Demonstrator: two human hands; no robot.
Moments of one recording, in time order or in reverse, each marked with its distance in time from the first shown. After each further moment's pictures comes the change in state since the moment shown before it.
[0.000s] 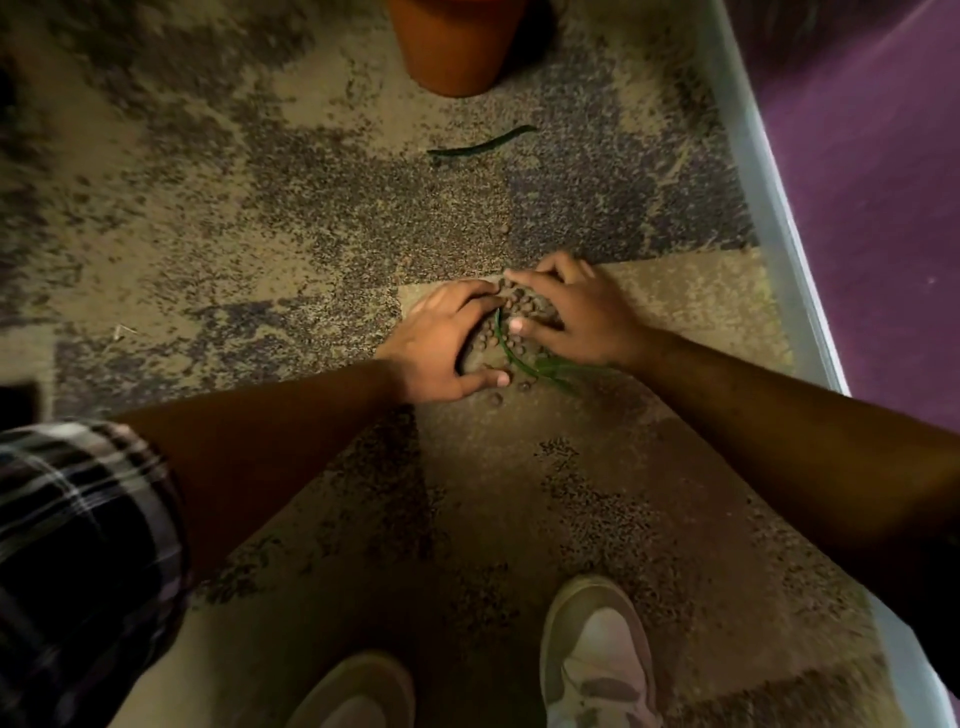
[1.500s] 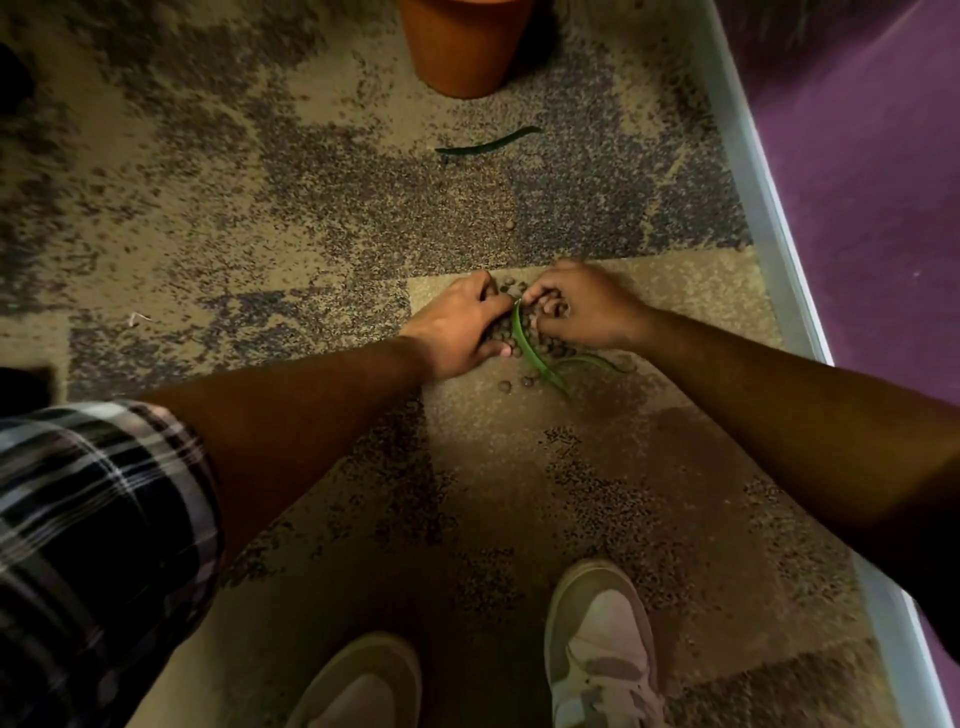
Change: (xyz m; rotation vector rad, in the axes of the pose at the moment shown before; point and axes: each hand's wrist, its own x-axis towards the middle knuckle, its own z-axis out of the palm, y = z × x) left_hand 0.012 0.016 -0.013 0.027 -0.100 -0.020; right_hand 0.001 -0.015 -0.015 0.272 -0.096 0.145
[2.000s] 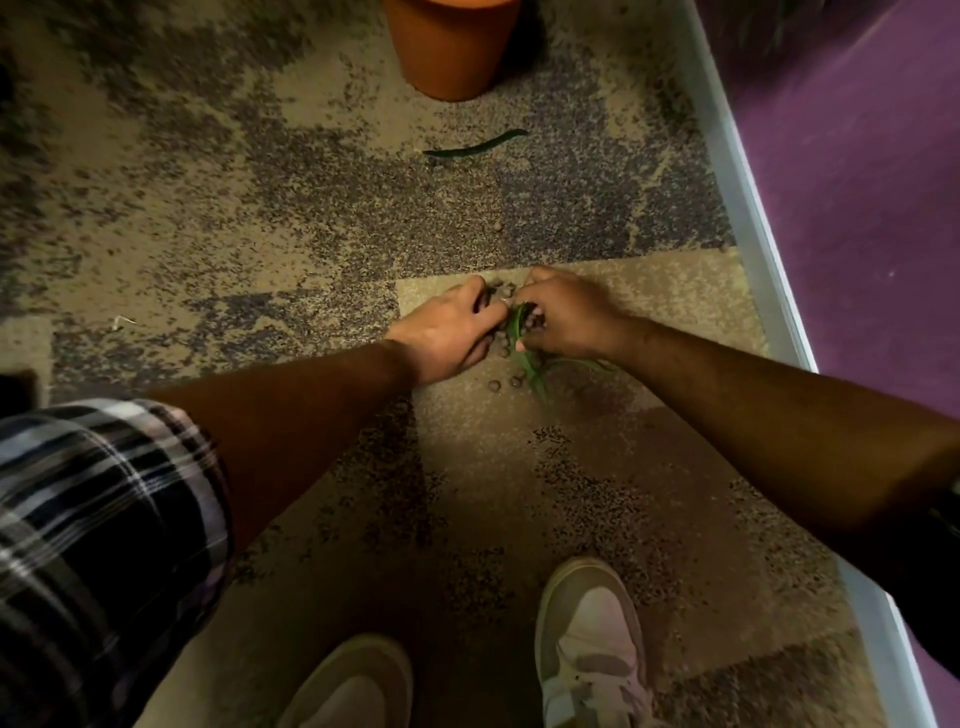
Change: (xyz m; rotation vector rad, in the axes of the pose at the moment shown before) left_hand -0.004 0.003 -0.002 0.146 -0.030 0.099; right_hand -0.004 -0.010 0.005 -0.243 -0.030 -0.080
